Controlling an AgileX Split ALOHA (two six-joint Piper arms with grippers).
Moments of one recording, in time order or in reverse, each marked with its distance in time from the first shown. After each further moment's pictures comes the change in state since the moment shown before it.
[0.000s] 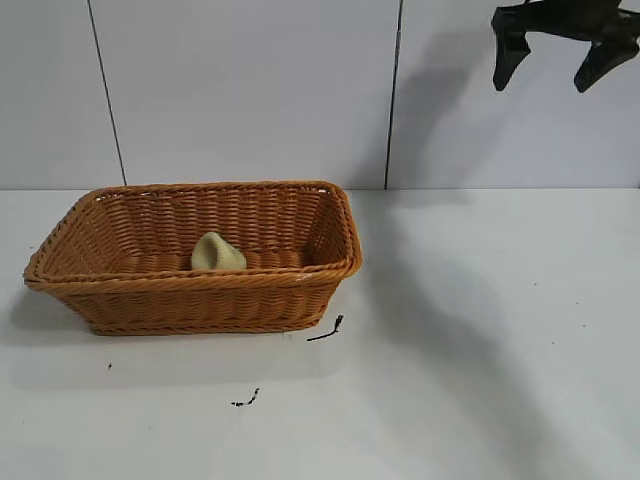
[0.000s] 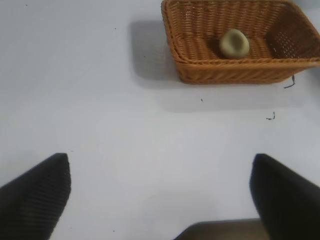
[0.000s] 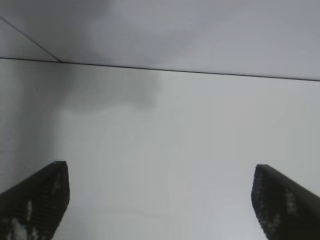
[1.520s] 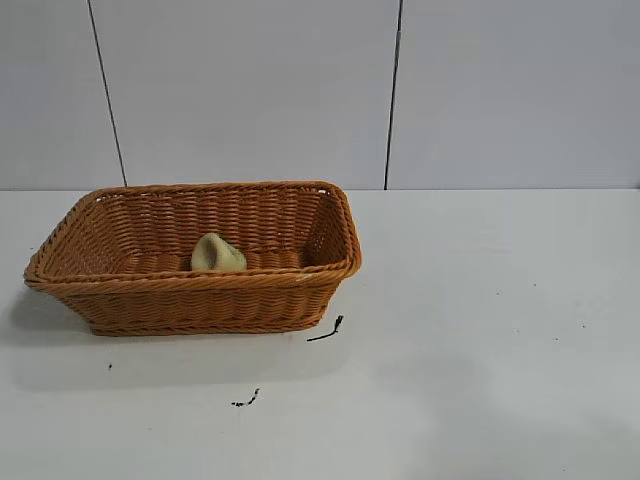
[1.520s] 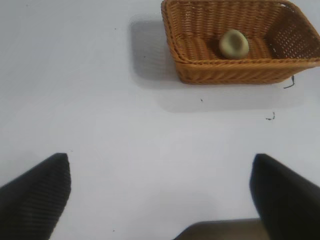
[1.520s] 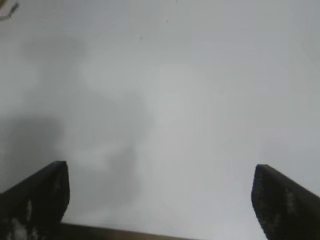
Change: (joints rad) left arm 0.000 0.000 0.000 0.000 0.000 0.000; right arm 0.000 -2.007 1.833 -0.025 -0.188 -0.018
